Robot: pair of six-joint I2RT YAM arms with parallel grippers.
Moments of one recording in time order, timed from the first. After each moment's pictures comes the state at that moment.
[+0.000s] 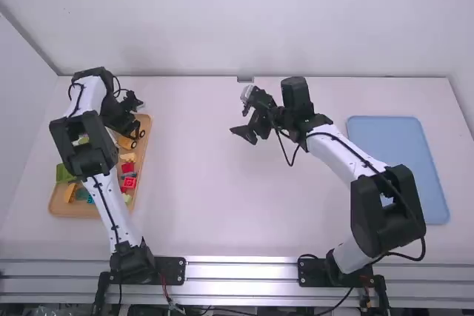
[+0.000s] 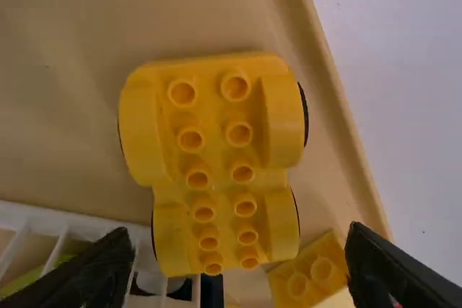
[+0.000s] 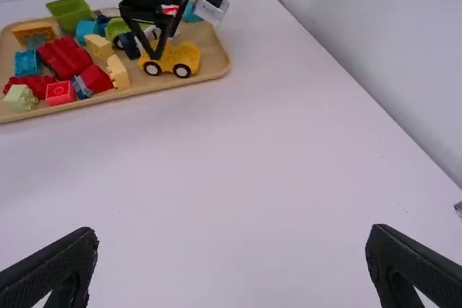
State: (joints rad) left arm 0.38 2.39 2.05 -1.31 0.03 0.84; right arm 0.37 1.69 1.12 -0.07 -0.74 -0.50
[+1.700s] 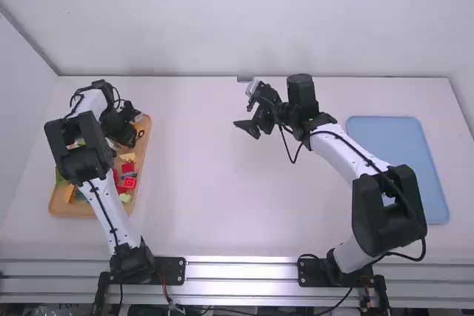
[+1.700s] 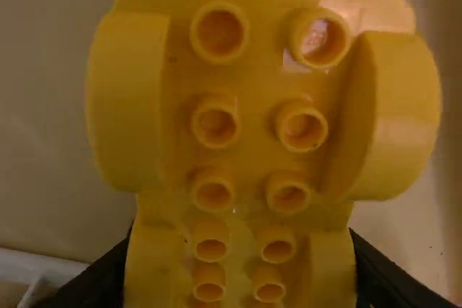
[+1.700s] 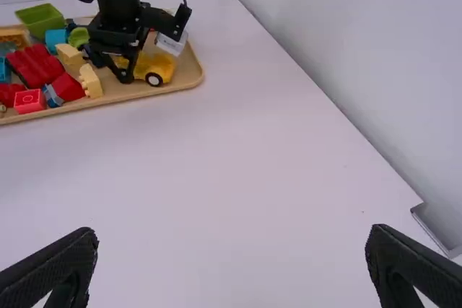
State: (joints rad) left arm 0.40 2.31 1.78 -1.05 -0.03 0.79; right arm 0.34 1.69 1.12 0.00 -0.74 -0.50
